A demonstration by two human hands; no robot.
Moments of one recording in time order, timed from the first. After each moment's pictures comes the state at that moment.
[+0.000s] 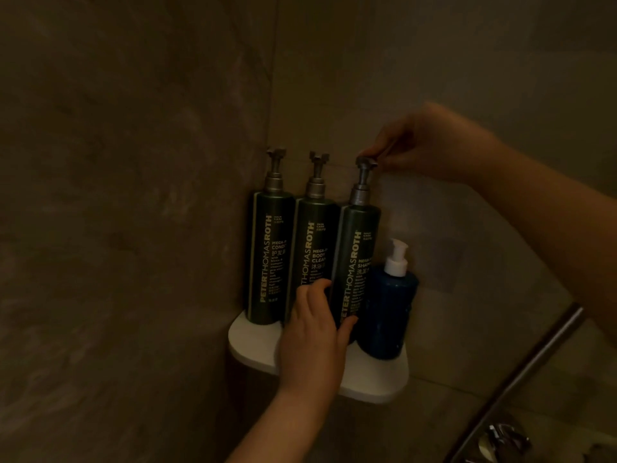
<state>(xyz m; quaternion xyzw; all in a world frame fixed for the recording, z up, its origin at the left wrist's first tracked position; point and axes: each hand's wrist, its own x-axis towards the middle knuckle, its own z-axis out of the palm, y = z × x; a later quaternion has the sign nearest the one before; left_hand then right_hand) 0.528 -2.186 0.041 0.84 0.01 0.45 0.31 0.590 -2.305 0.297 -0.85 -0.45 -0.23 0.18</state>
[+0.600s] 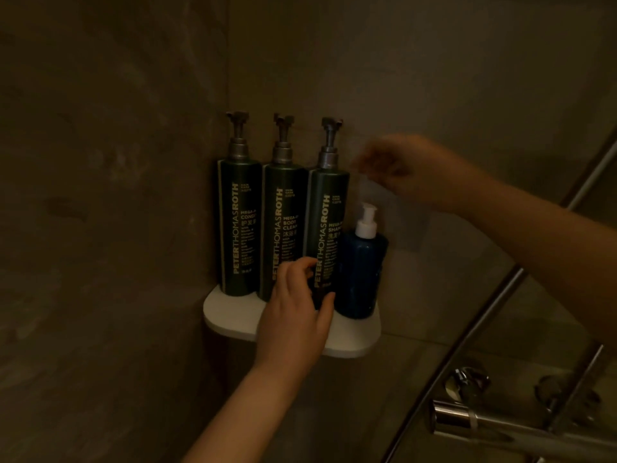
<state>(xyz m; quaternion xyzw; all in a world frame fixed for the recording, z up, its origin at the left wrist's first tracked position) 0.515 -2.188 0.031 0.83 -0.05 0.45 0.32 0.580 -2.338 0.233 -0.87 -0.40 -0.22 0.16</state>
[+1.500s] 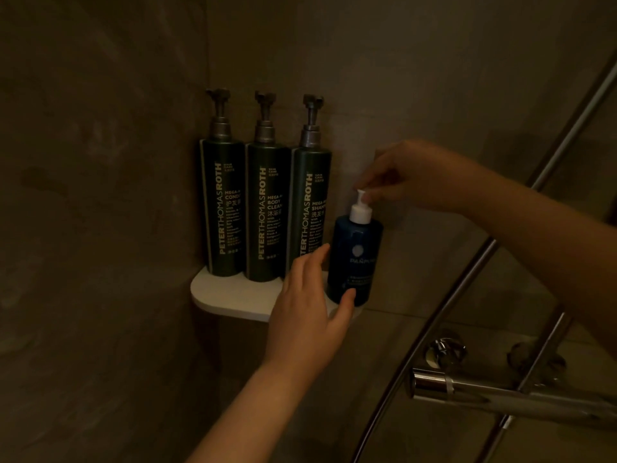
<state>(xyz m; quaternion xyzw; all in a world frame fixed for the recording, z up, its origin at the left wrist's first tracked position) 0.498 -2.217 0.021 0.83 -0.12 0.39 0.37 0.568 -2.363 0.217 -0.90 -0.39 -0.20 0.04</state>
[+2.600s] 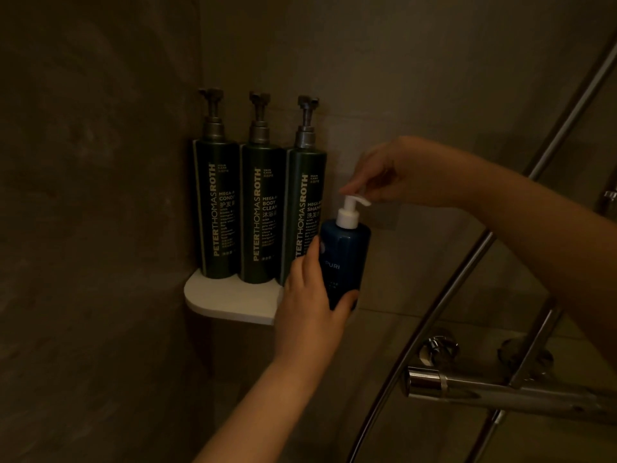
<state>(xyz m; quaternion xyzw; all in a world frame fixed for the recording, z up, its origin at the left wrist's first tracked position) 0.505 -2.228 0.024 0.83 -0.08 0.37 0.40 0.557 -2.364 0.225 -0.88 -0.46 -0.12 0.09</state>
